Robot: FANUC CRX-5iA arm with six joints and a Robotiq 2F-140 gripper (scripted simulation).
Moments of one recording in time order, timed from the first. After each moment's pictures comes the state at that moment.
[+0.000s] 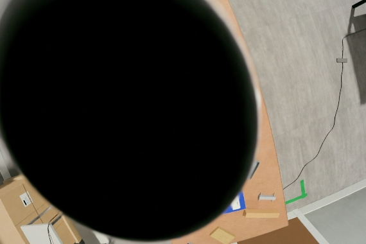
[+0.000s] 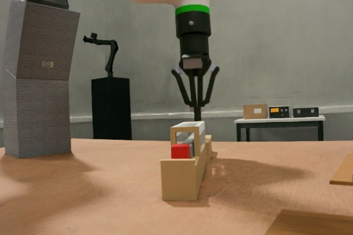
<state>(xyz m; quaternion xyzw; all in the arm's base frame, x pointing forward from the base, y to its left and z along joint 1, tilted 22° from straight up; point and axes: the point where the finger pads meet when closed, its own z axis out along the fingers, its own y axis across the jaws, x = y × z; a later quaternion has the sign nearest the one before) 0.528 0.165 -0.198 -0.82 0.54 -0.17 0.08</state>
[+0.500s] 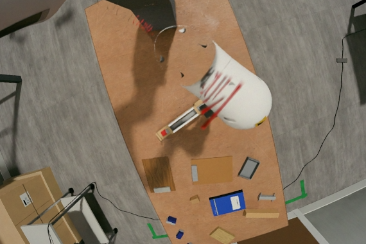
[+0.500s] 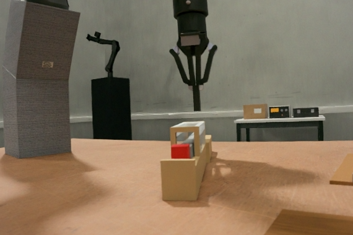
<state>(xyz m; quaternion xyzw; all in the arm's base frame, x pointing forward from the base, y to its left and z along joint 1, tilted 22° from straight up) 0.508 0.168 -0.148 -0.82 0.53 -0.17 0.09</state>
